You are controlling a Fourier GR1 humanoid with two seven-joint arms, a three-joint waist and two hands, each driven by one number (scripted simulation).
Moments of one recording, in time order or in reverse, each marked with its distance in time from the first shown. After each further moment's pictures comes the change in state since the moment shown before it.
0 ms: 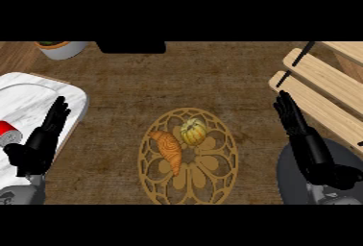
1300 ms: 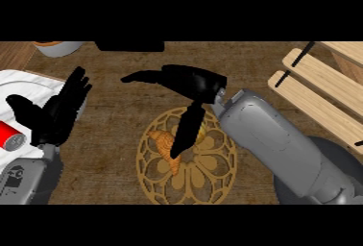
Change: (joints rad) left arm -0.180 -0.064 -0.024 -0.149 0.078 0.024 0.355; right arm -0.943 0.140 0.307 0.394 0.075 0.557 0.408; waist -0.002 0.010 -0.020
